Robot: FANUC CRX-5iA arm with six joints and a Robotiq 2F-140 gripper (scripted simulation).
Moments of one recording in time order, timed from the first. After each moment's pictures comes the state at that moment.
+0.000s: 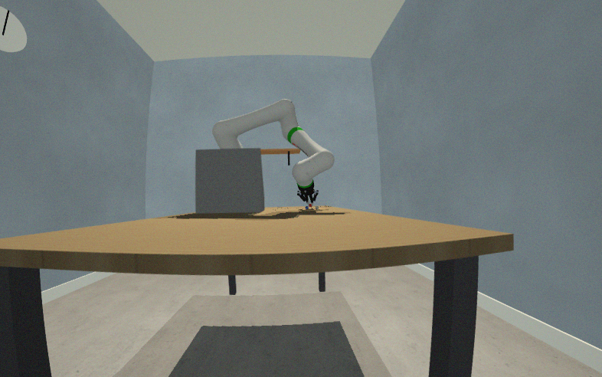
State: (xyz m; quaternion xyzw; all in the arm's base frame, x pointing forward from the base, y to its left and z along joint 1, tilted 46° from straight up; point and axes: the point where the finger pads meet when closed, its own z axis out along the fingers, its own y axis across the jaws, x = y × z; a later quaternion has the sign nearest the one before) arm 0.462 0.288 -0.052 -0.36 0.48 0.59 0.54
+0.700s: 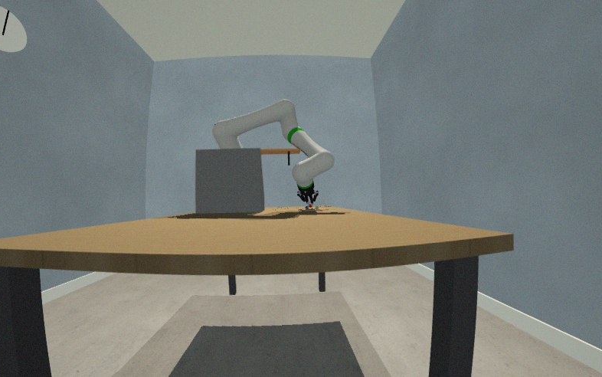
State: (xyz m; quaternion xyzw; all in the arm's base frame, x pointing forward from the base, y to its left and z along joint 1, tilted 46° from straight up) arm 0.462 0.291 -0.054 -0.36 0.48 0.59 0.54
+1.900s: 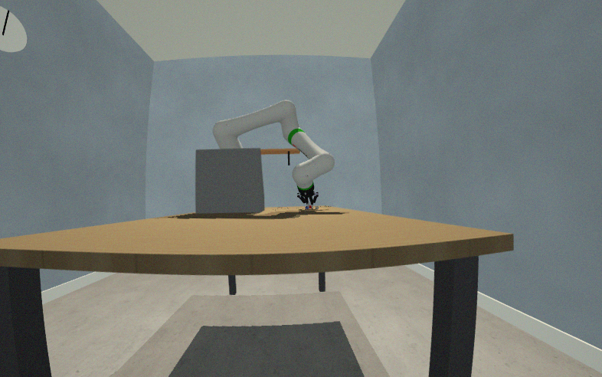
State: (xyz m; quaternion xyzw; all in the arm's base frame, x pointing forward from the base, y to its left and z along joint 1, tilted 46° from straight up) arm 0.461 0.297 -0.060 -0.36 0.48 0.59 0.54
